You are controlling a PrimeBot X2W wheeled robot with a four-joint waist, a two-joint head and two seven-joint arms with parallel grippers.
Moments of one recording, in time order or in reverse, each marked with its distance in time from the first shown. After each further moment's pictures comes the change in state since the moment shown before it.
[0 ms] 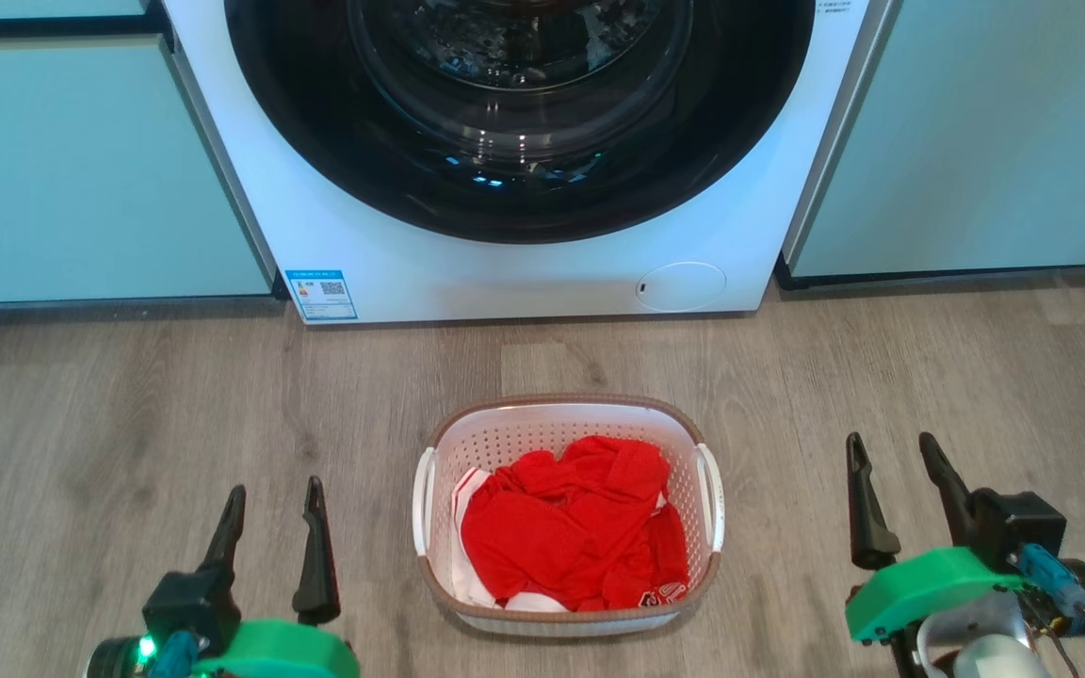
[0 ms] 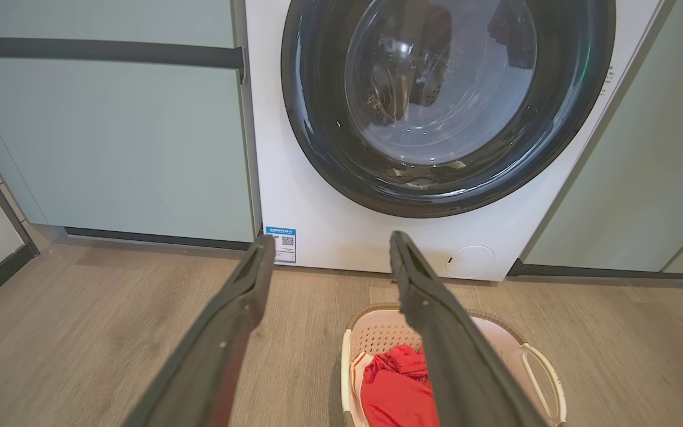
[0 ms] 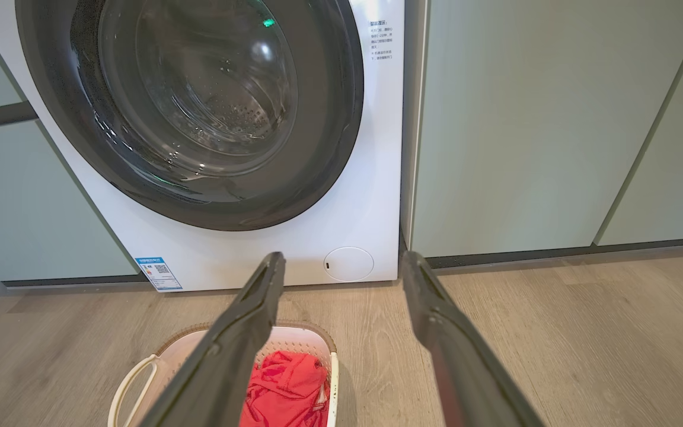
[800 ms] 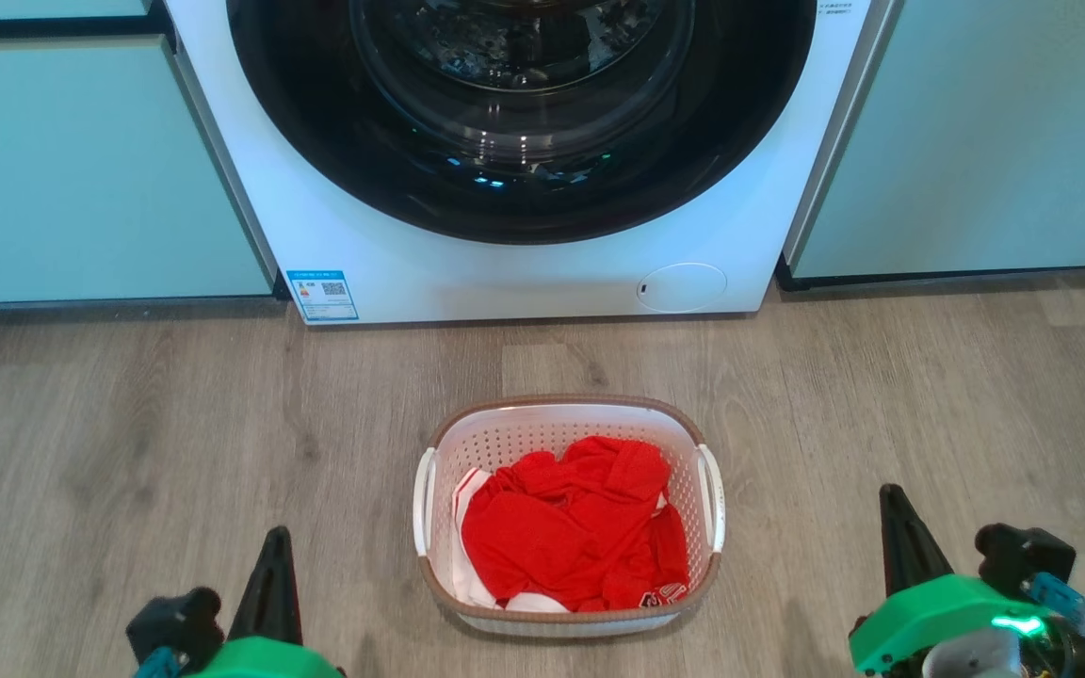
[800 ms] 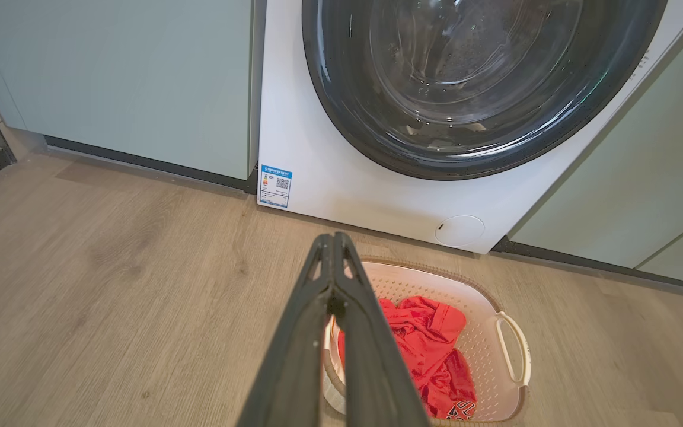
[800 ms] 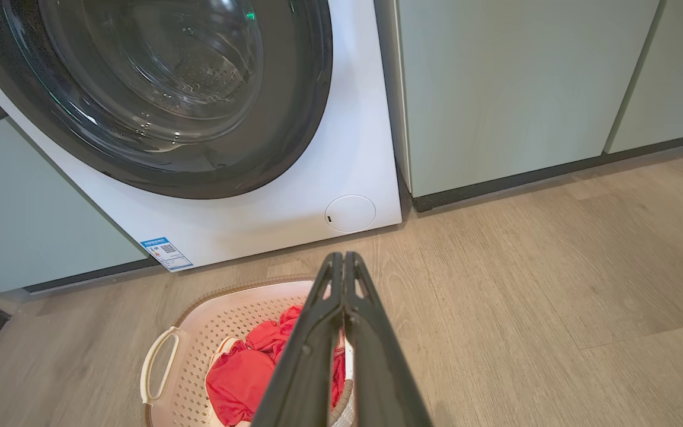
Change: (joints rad) left arm 0.019 0.002 0.003 0.078 -0.159 -0.026 0.033; right arm 0.033 0.004 -0.003 0.070 0.158 0.000 0.033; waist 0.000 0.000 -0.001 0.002
